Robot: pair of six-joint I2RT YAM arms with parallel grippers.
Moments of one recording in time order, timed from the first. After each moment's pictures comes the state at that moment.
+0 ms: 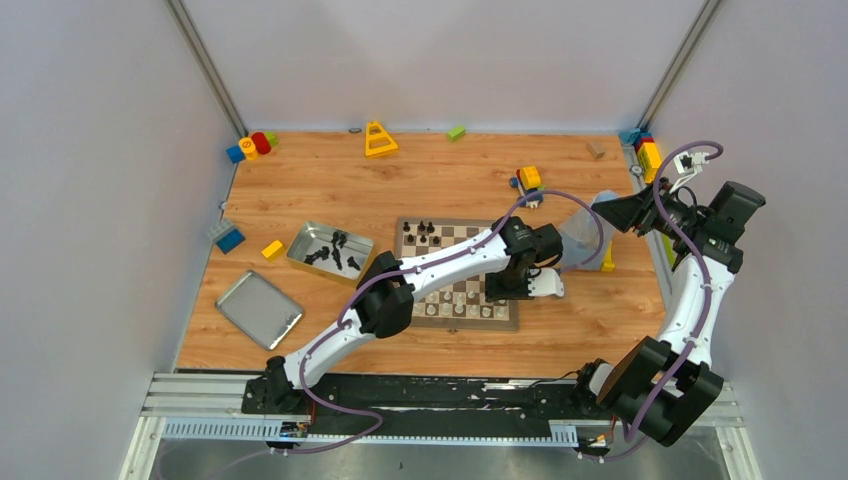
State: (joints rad) left arm -1.15 2.51 2.43 -1.37 0.07 0.50; right arm -0.60 1.17 1.03 -0.36 -1.35 0.07
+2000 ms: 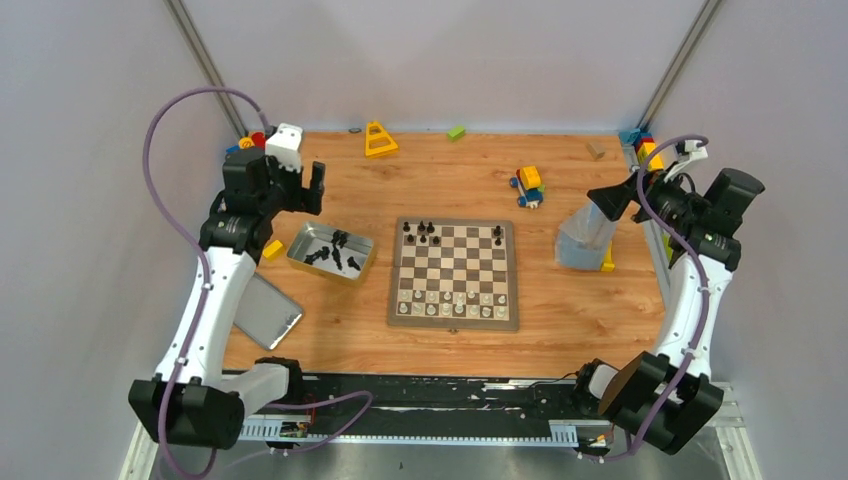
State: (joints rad) left arm -0.11 1.14 1.20 -0.49 0.09 0.17; right arm -0.52 1.15 1.10 -0.34 -1.07 0.01
